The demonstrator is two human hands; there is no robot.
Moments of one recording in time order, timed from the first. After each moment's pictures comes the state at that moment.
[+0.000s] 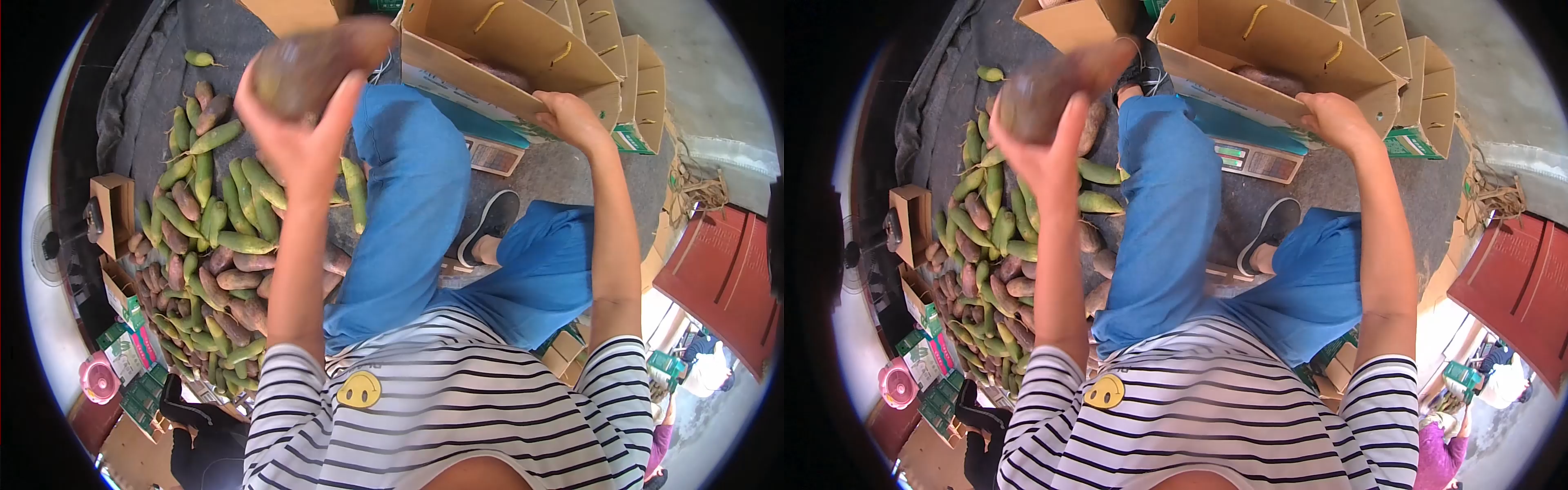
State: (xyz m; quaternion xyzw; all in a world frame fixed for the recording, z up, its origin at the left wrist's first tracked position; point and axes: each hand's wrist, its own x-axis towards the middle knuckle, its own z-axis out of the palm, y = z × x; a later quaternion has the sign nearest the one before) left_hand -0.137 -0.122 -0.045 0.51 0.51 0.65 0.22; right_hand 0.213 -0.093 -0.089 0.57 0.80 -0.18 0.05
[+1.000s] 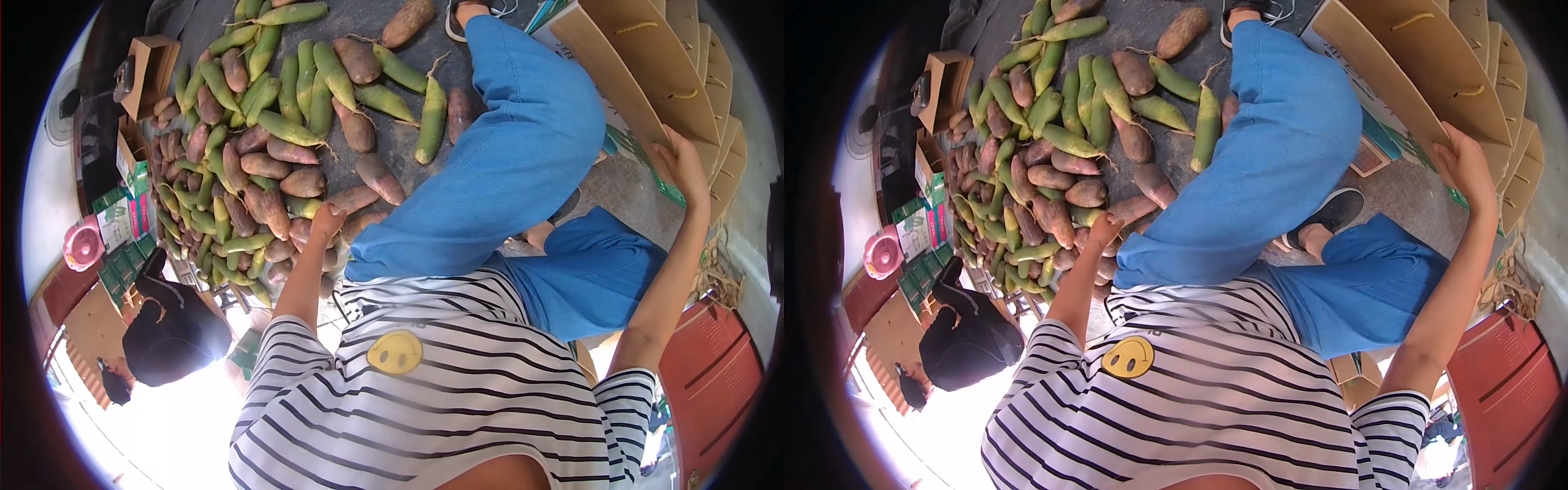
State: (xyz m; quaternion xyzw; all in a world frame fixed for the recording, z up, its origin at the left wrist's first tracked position) left_hand -0.363 -0.475 -0.311 0.33 0.85 -0.10 0.40; right_hand 0.229 -0.087 -0.092 0.54 0.80 -0.27 0.05
